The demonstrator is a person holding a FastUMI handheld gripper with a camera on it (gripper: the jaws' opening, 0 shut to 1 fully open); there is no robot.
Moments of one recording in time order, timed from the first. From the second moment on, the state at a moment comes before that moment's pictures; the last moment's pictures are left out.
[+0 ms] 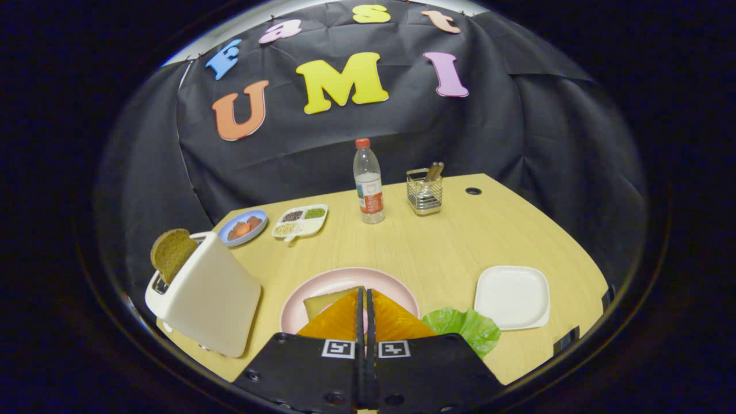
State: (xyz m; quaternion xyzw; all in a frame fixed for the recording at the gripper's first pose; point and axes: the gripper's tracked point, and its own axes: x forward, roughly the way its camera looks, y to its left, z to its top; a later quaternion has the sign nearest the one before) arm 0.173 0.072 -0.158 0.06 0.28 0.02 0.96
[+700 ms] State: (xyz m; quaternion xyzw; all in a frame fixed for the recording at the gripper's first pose) arm 0.115 -0.013 -0.240 0.02 0.35 -0.03 0.94
